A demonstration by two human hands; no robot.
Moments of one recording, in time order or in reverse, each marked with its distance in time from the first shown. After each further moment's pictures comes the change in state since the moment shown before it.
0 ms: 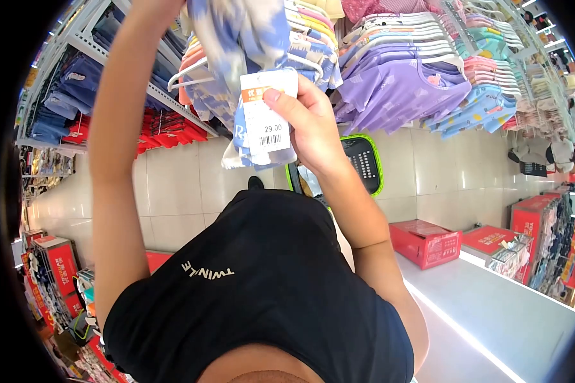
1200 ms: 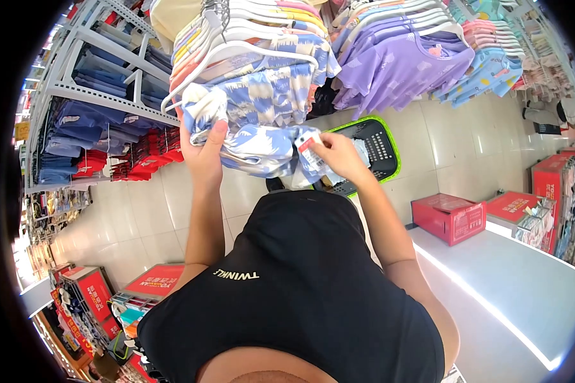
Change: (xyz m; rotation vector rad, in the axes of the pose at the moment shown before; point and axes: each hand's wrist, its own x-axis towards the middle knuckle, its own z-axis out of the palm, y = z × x) left_hand -0.229 -0.062 0.033 -0.253 0.356 -0.469; right_hand -0.040 0.096 -0.150 -0.962 0.171 0.398
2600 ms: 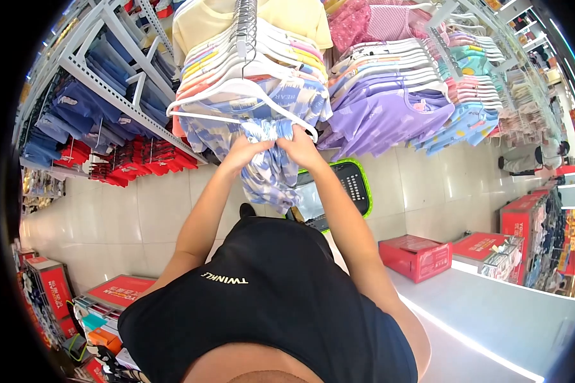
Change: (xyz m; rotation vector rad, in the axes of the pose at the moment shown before) left_hand 0.051 -0.145 -0.013 0.016 -0.397 -0.601; right_hand 0.130 -0.024 0.022 0.121 0.057 -0.283
